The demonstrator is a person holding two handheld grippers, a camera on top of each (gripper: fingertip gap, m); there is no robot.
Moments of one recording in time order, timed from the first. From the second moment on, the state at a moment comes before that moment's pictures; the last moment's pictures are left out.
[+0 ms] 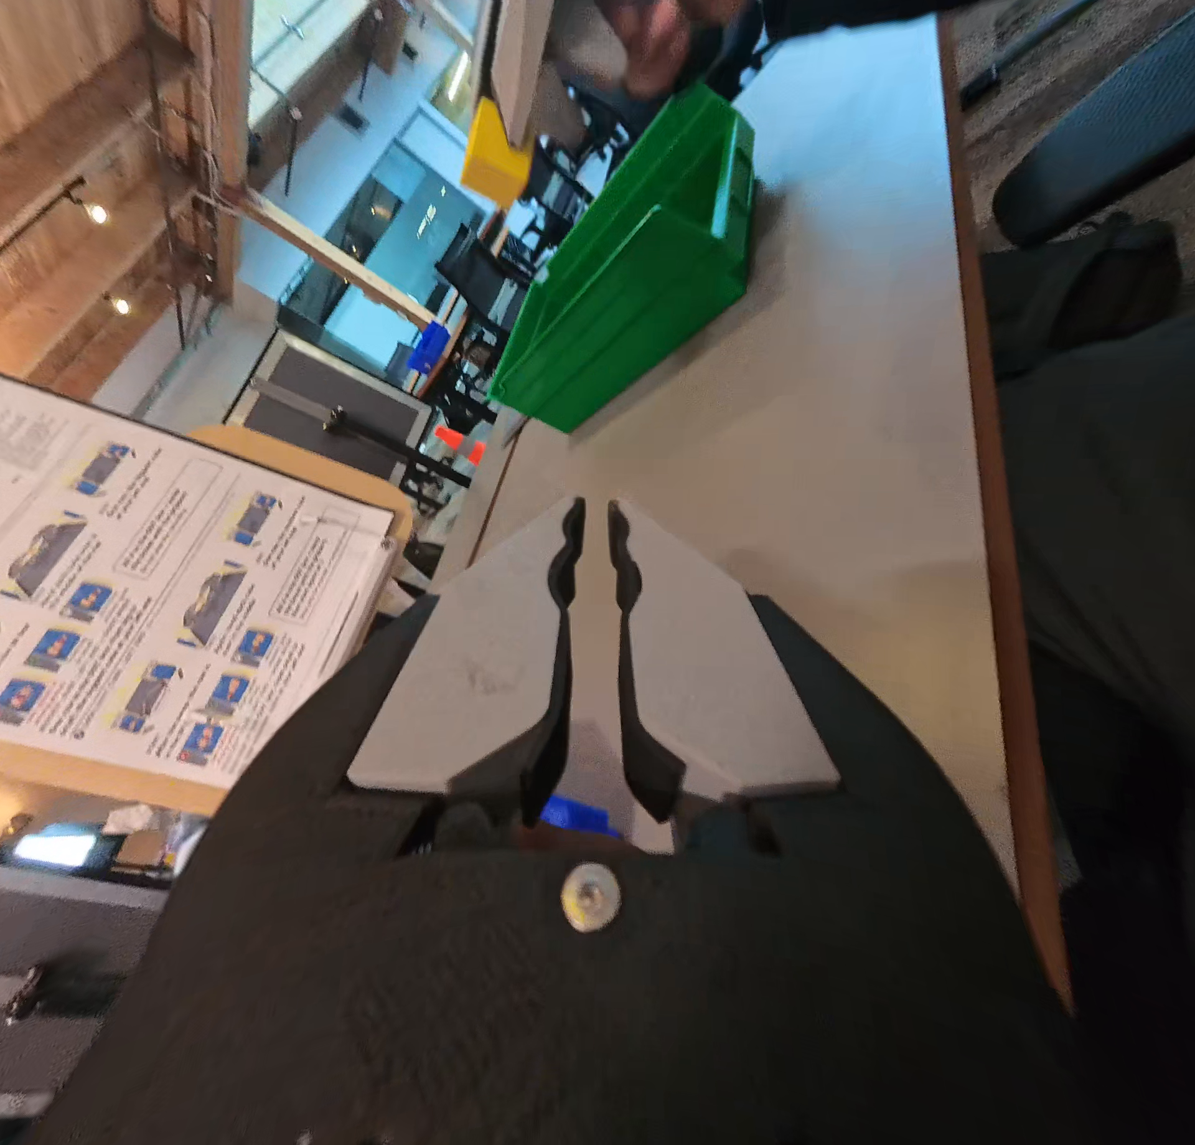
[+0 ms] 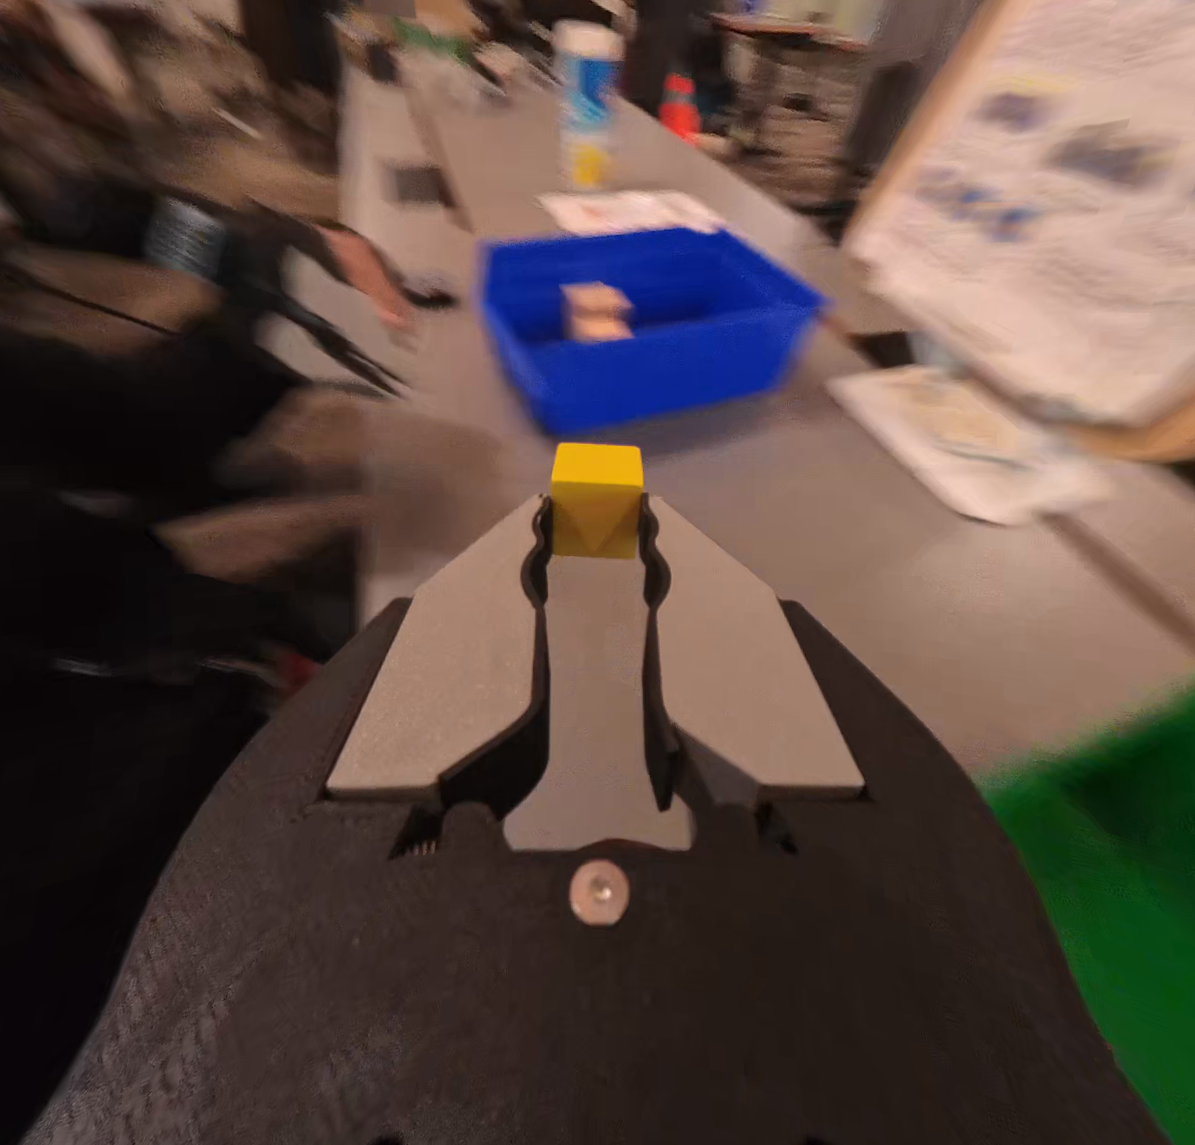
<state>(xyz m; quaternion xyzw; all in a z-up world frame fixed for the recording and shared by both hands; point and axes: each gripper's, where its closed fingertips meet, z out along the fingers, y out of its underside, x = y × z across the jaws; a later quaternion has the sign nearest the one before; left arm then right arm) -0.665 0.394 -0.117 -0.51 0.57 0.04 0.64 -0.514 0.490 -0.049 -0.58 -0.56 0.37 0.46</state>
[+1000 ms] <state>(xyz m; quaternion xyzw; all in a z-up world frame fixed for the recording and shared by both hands) -0.716 0.395 -0.157 -0.62 0.50 0.04 0.61 -0.394 0.649 -0.230 -0.65 -0.75 0.03 0.11</state>
